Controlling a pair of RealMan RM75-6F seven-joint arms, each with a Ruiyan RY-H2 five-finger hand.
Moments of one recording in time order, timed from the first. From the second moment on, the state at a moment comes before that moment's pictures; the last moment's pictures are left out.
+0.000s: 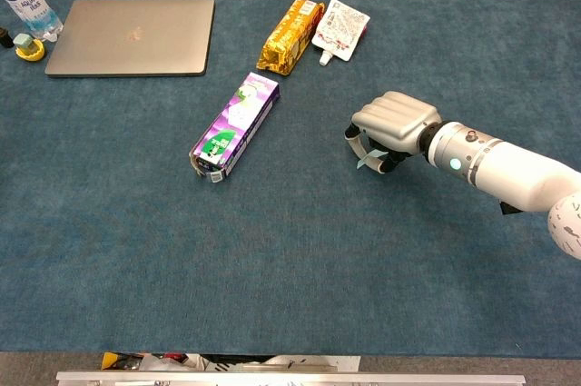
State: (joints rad) left arm -0.03 -1.20 -0.02 -1.46 1.50 1.52 -0.12; right arm 0.78 -1.60 0.02 -1.41 -1.14 0.78 -0.53
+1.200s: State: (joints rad) left arm -0.02 -1.20 -0.01 -1.47 1.51 1.52 -0.14; right arm 1.03 -1.73 0.32 -1.26 -0.85 0.58 -0.16
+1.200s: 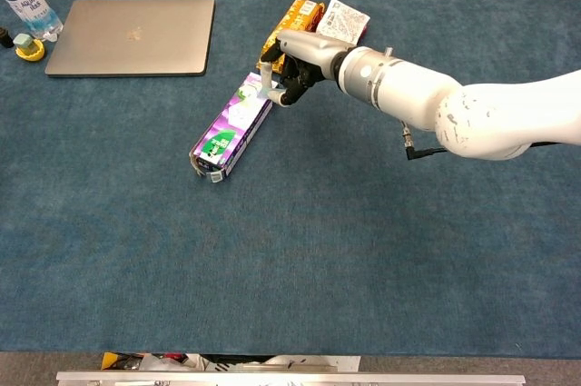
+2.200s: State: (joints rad) left arm -0.02 -1.21 -0.01 -1.41 1.49 1.51 -0.21; right arm 1.28 -1.91 0.36 -0.89 -0.51 0.42 -0.05
